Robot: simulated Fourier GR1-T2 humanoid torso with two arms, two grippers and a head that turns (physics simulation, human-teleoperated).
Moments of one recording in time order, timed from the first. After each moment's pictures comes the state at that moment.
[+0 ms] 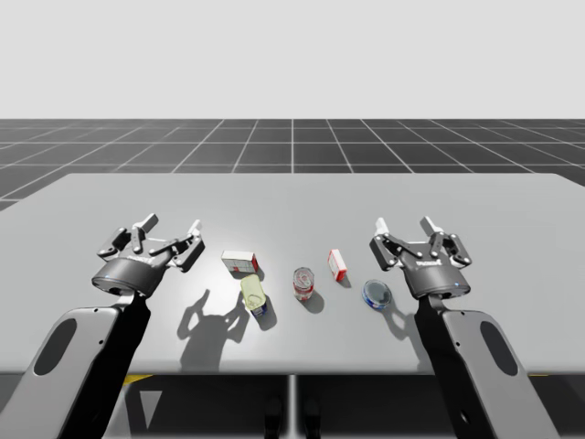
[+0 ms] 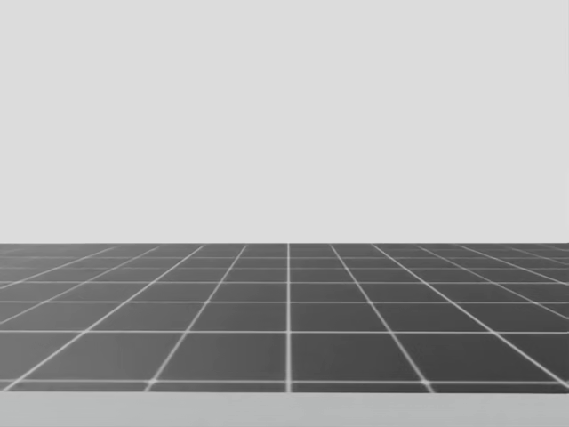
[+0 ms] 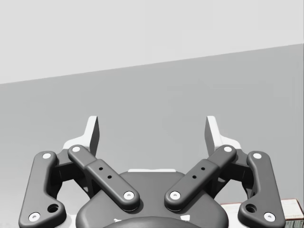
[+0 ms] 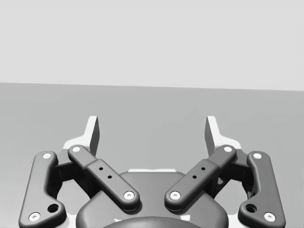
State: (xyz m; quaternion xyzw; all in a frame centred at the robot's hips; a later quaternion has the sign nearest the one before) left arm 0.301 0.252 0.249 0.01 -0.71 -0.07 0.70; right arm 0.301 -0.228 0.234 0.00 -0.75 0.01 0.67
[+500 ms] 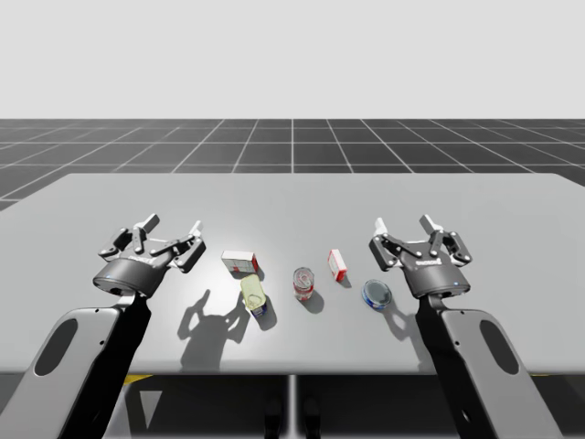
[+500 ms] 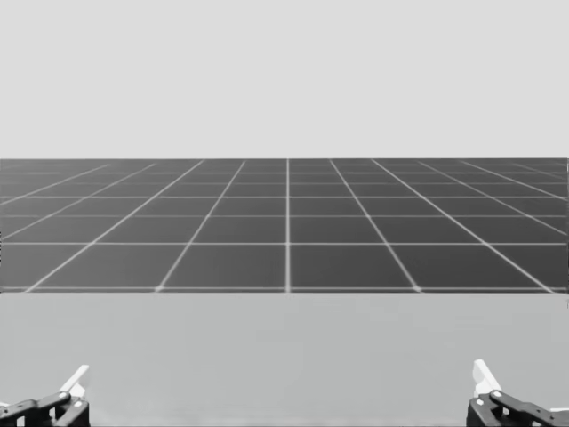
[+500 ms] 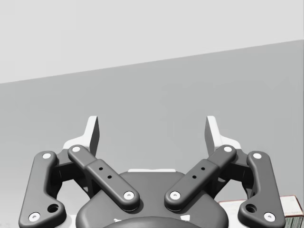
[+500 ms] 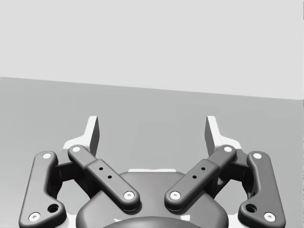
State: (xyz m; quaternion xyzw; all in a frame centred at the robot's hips) left arm 0.301 0.251 0.249 0.01 -0.71 -0.07 0.70; right arm 0.302 -0.229 0.235 -0.01 -0.75 0.04 0.66
